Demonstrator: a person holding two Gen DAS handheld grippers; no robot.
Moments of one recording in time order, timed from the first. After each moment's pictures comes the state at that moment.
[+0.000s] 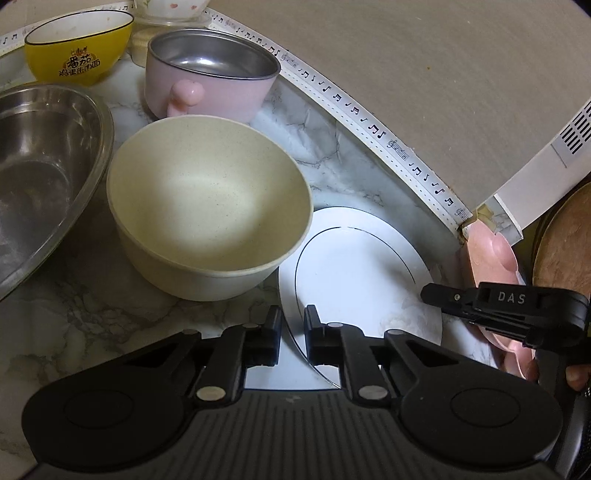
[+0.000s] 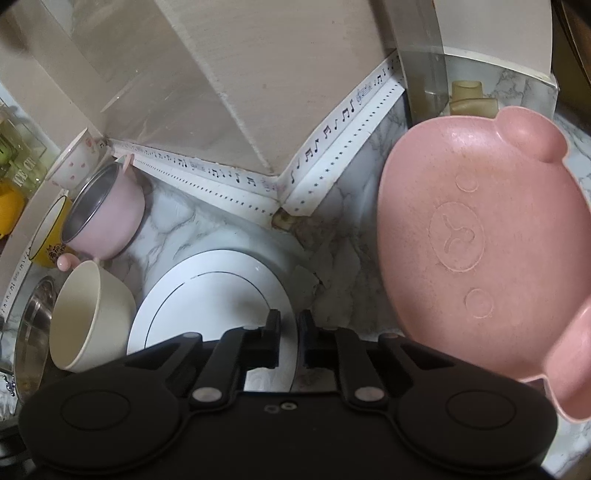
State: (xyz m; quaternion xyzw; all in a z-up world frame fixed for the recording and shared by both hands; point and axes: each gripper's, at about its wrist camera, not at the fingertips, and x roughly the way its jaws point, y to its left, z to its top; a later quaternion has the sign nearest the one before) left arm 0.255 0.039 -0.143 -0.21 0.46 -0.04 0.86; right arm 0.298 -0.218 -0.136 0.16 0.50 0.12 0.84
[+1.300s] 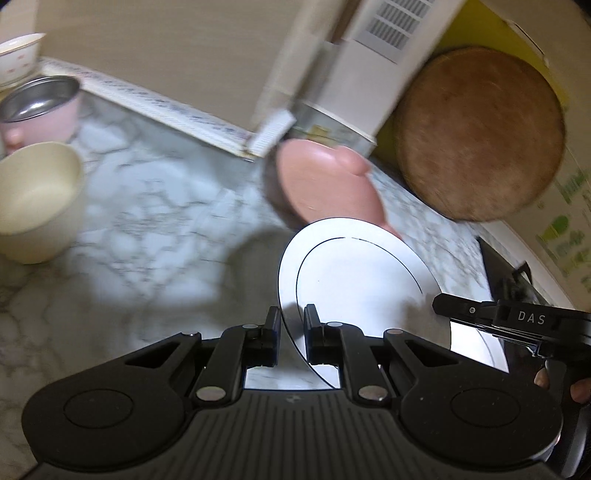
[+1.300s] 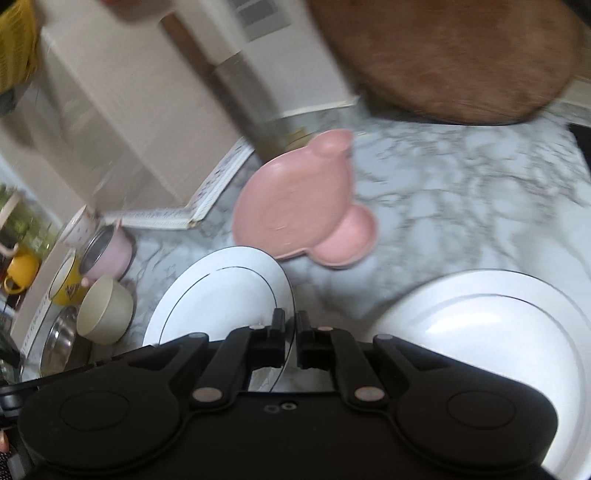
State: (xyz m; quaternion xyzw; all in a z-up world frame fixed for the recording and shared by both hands) left arm 0.189 -0.078 -0.091 -0.11 0.45 -0.22 0.86; right arm 0.120 -0.343 -0.079 0.25 0.41 0.02 0.88
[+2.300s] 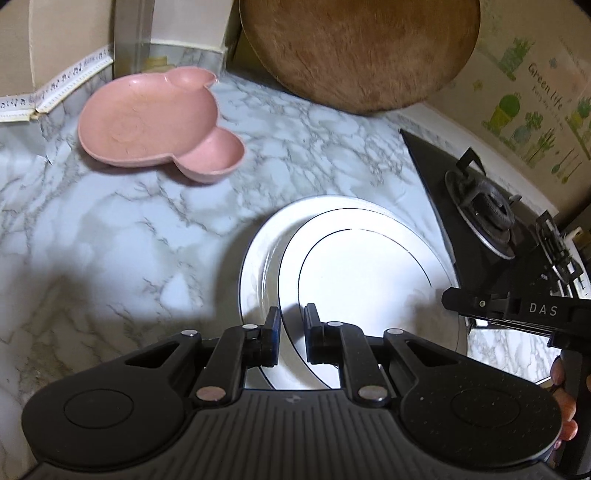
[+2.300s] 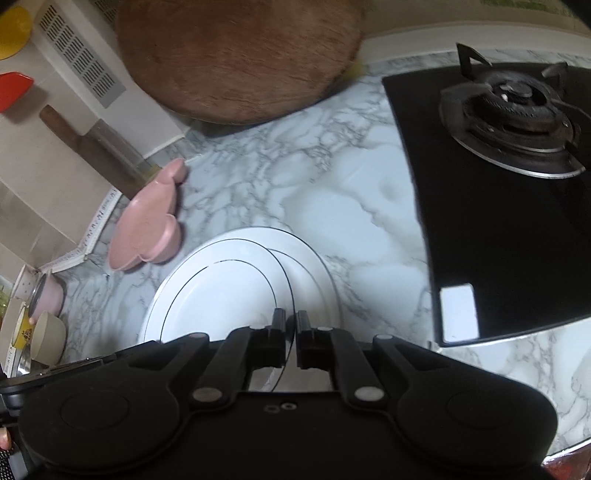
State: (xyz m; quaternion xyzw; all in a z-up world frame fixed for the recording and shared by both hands) left arm 0.141 -0.236 -0.117 0.00 0.48 -0.32 0.82; right arm -0.004 -0.471 -0.114 0.31 0.40 -0.10 0.85
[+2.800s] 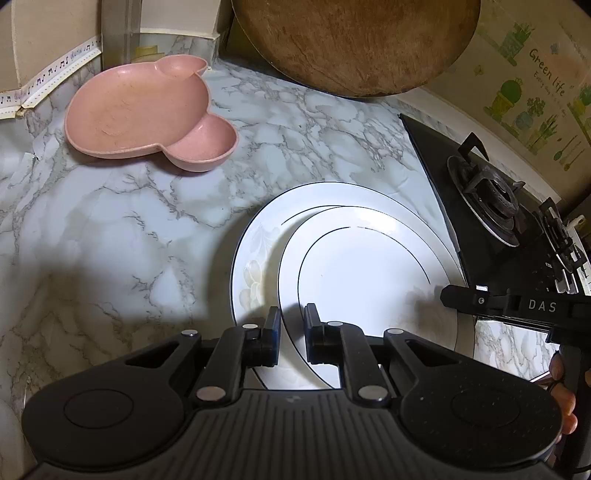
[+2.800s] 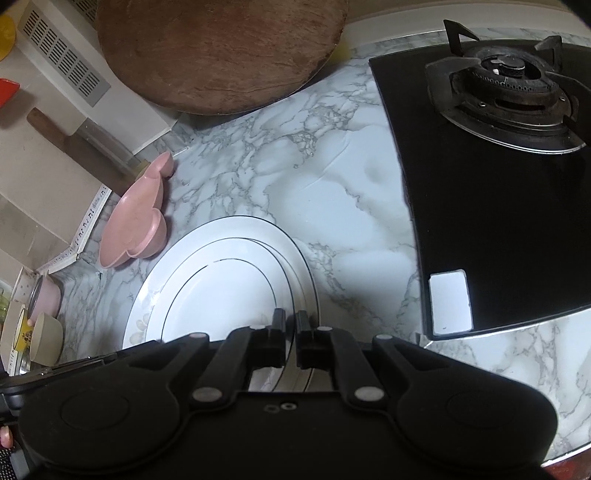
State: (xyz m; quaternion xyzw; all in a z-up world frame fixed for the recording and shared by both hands) left arm 0.146 -0.245 -0.123 0.01 0.50 -0.32 0.81; right arm -0.004 -0.482 -0.128 0.33 0.41 -0.10 0.84
